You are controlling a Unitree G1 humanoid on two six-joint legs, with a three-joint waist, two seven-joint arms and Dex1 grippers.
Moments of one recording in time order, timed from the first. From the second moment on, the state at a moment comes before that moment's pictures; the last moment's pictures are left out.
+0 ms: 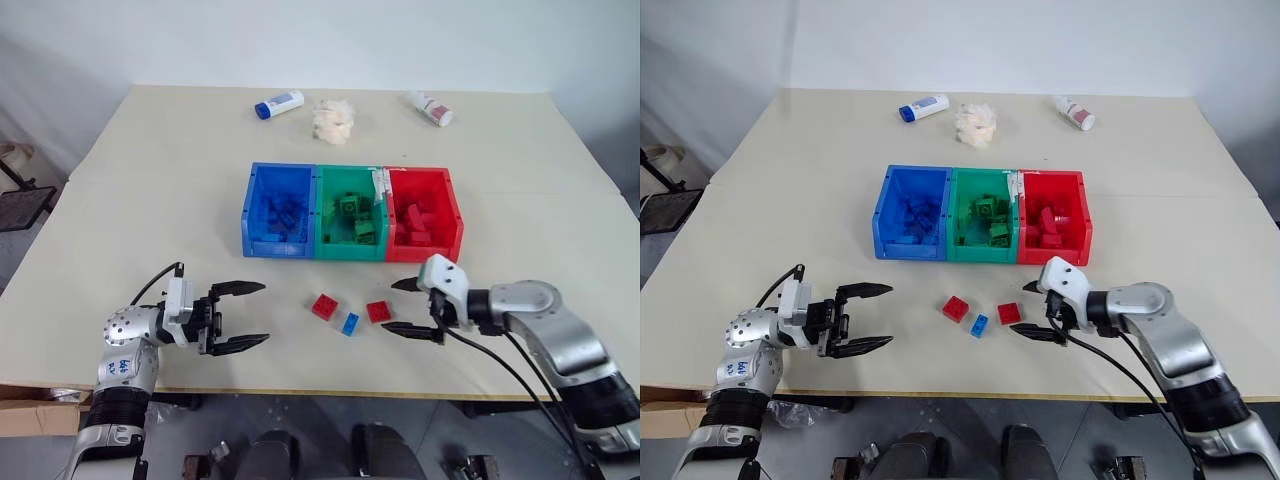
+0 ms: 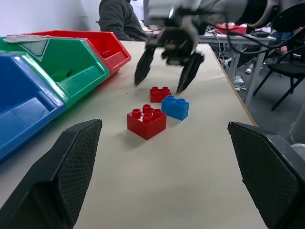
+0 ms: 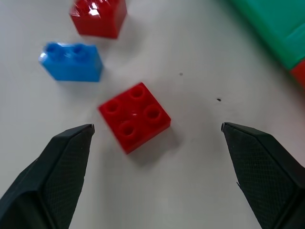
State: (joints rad) left arm -0.28 0.48 0.14 0.36 -0.50 -0.22 -1.49; right arm -0.39 -0.71 0.20 -0.06 0.23 0.42 1.04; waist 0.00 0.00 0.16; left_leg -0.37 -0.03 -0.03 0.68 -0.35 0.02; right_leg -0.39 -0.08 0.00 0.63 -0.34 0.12
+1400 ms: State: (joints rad) left arm -0.24 0.48 0.14 0.32 -0.51 -0.22 -1.46; right arm -0.43 -0.69 0.26 -0.16 0.24 0.44 1.13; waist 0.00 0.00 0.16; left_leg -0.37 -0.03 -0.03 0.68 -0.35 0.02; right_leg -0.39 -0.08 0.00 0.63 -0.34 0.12
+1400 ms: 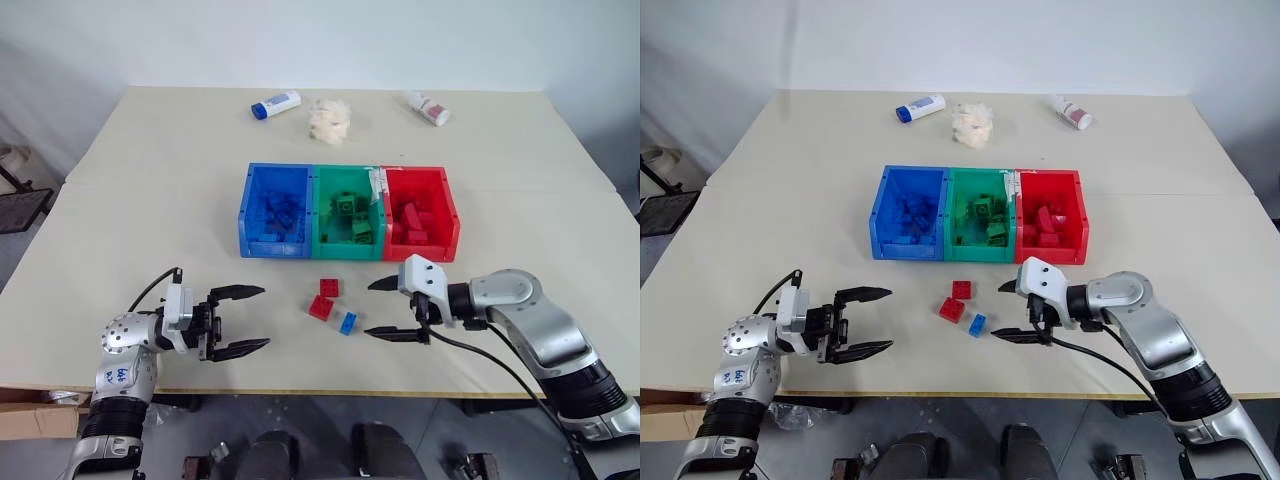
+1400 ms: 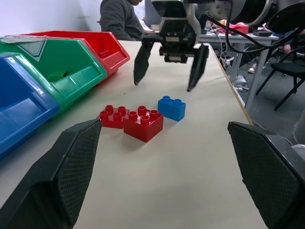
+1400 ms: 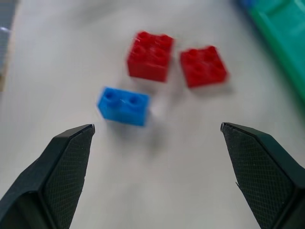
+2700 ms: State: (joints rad) left arm -0.21 0.48 0.16 0.28 -0.51 -0.22 -1.43; right arm -0.55 -0.56 0.26 -0.21 0.26 0.54 1.04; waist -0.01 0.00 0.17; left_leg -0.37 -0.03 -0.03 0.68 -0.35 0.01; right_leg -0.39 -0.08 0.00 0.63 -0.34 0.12
